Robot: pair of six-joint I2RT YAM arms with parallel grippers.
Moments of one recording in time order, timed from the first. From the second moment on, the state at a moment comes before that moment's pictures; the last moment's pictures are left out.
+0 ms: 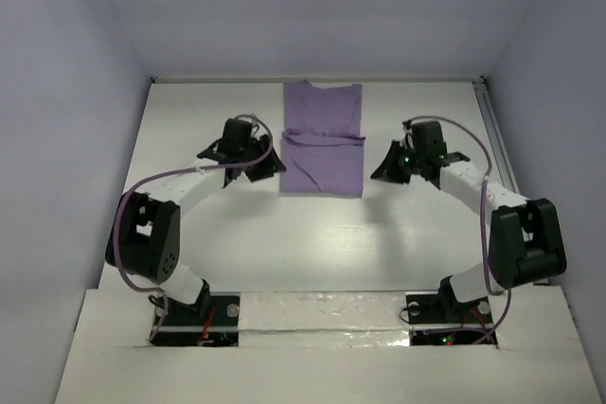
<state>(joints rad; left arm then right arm) -0.34 1.54 0.97 -0.23 0.24 -0.66 0.22 1.48 0.94 -0.28 -0.39 0.58</state>
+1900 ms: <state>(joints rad) -0.39 1.71 0.91 -0.14 0.23 -0.74 0.33 1.64 0.83 -0.15 -0.25 0.70</state>
